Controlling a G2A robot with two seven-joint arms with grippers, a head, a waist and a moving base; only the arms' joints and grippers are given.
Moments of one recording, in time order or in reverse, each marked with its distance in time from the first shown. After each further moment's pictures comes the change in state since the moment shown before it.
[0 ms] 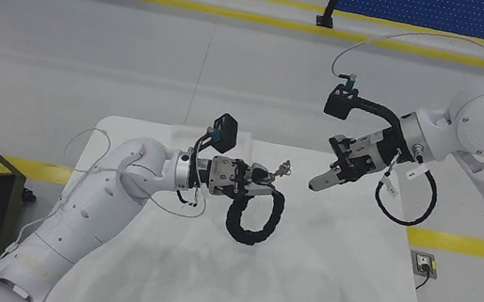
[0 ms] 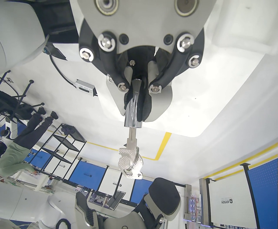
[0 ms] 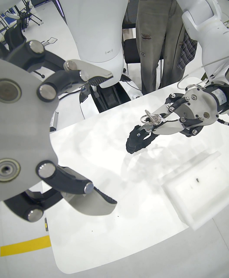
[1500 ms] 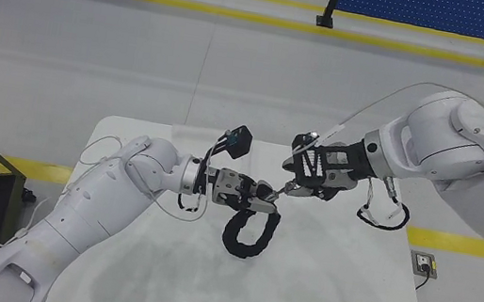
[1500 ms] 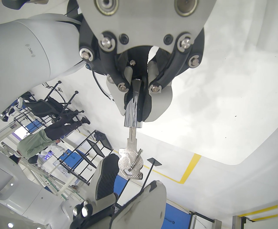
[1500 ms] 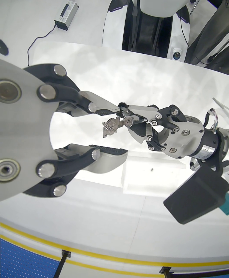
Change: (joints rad) left arm -0.103 -0.022 0.158 0.105 -0.472 -0.002 -0.387; right arm 0.054 -0.006 -0.165 -0.129 -0.575 -0.623 -0.513
